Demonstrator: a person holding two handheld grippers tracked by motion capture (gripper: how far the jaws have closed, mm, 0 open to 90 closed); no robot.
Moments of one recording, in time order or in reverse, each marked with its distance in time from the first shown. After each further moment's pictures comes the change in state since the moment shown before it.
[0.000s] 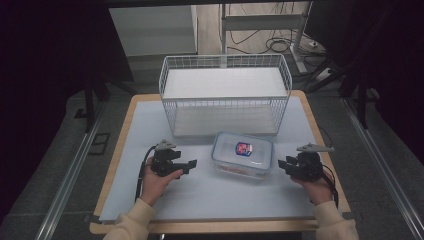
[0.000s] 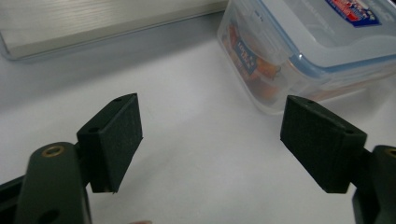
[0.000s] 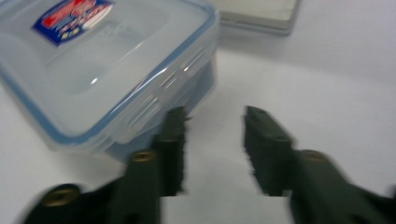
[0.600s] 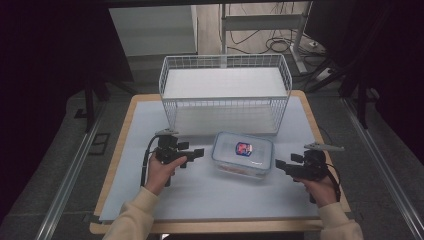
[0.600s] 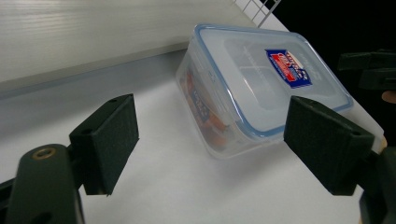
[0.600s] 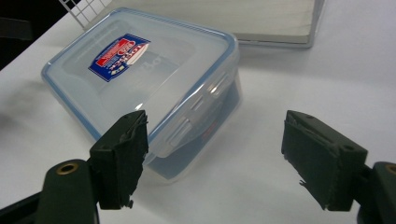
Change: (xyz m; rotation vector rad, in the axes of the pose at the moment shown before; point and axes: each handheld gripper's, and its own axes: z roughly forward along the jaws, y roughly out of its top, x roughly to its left) left arm -0.002 0.037 0.006 -0.025 -0.157 -0.093; right arm -0.005 0.004 -0.012 -0.056 0.140 0.103
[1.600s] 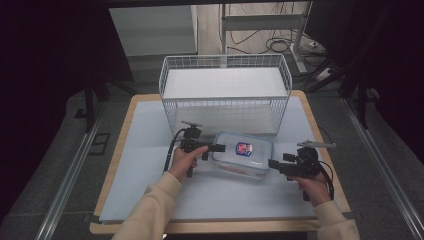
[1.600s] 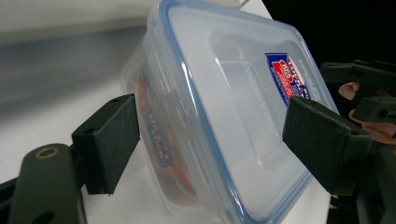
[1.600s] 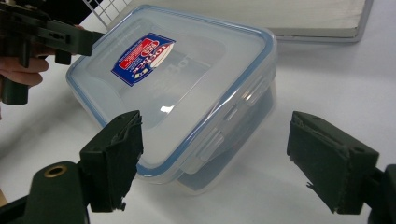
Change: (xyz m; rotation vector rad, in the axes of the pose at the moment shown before) left arm 0.008 0.021 0.082 0.163 -0.191 -0.163; right arm 0.005 0.004 0.017 0.026 0.090 0.030
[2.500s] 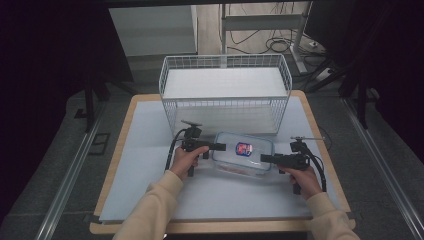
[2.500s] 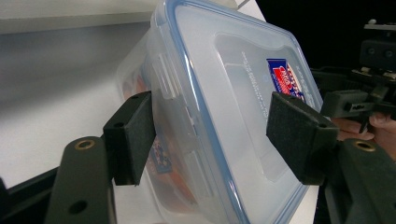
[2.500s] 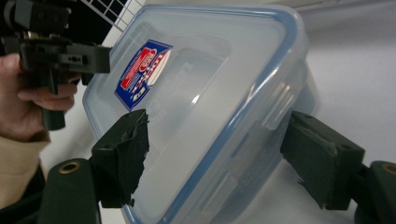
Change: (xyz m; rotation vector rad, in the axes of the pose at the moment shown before) left arm 0.005 0.002 0.003 -0.012 -0.042 -0.042; right arm -0.021 0.008 0.038 0.074 0.169 0.217
